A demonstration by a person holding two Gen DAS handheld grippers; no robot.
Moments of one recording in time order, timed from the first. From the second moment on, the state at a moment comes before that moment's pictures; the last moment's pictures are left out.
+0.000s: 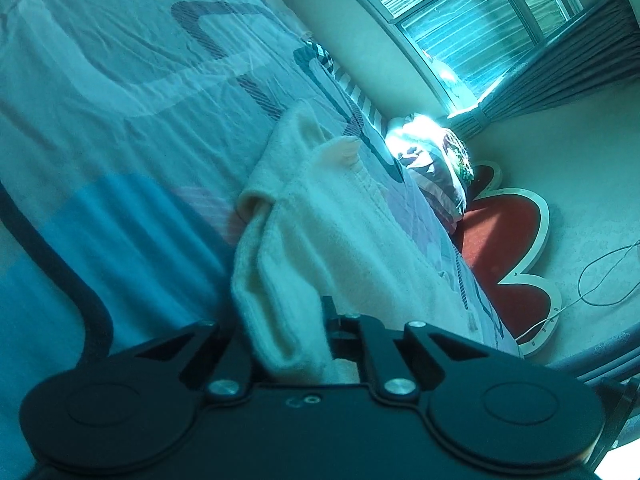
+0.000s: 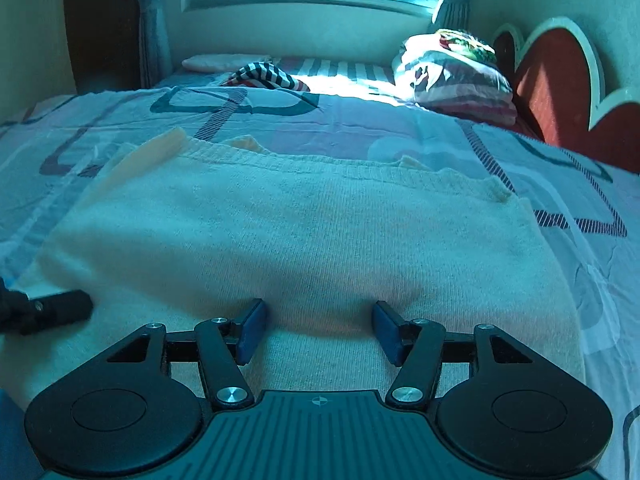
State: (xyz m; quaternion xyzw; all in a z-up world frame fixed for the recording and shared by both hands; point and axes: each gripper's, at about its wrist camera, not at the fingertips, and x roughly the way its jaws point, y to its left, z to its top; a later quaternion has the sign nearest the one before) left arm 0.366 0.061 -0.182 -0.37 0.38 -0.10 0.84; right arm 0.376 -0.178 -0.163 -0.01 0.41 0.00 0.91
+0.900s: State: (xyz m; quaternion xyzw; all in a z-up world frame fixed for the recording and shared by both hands) left arm 0.337 -0.192 -0.133 -0.02 0.37 -0.26 0.89; right arm 0.317 -0.387 -0.125 0.18 0.38 -0.05 0.91
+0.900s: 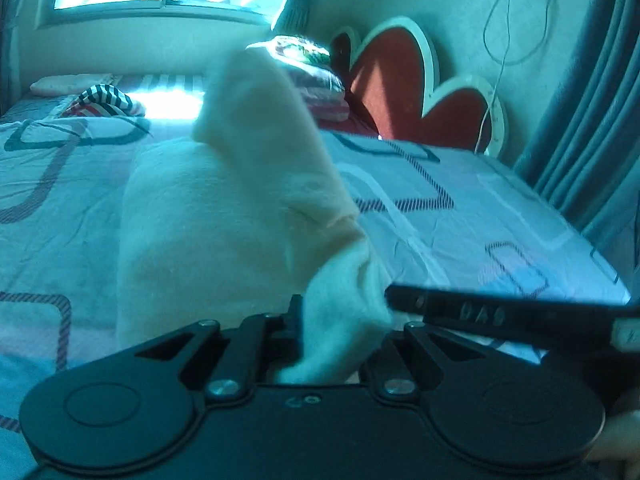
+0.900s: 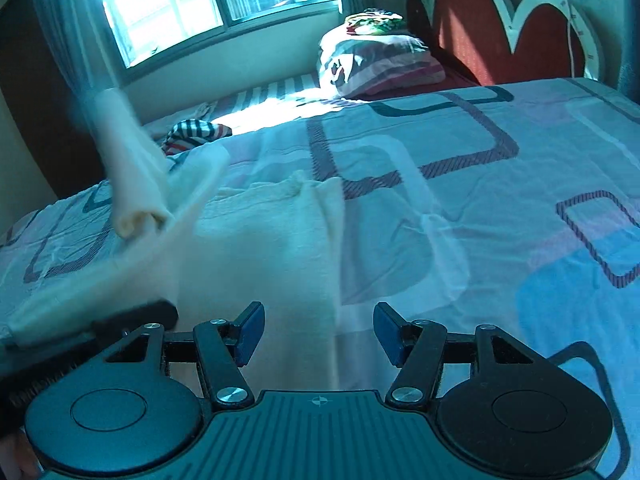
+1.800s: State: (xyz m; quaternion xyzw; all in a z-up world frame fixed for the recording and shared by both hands) left arm 0.363 -0.090 -0.110 -0.09 0.36 -0.14 0.92; right arm 0.377 -0.376 -0.133 0.29 0.41 0.06 0.86
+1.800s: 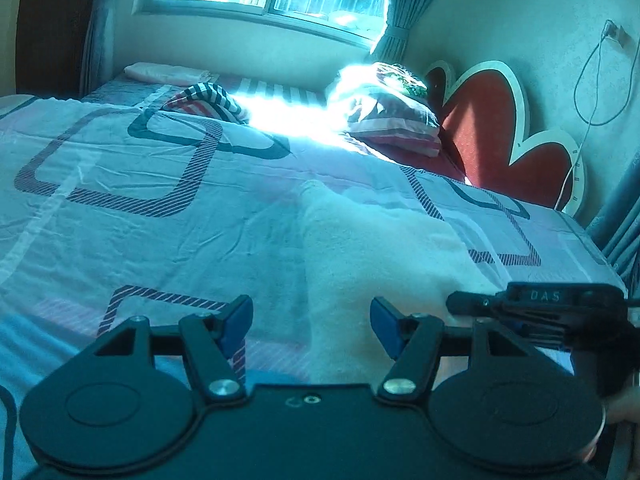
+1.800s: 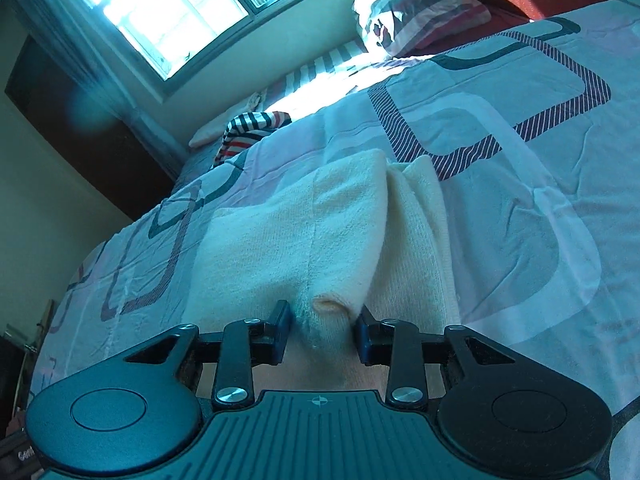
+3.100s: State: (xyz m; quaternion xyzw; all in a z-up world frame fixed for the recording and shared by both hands) left arm 0.394 -0.127 -0.145 -0.08 0.40 -0.18 0.90; right arm 0.279 -0.400 -0.138 0.26 0.45 0.02 0.86
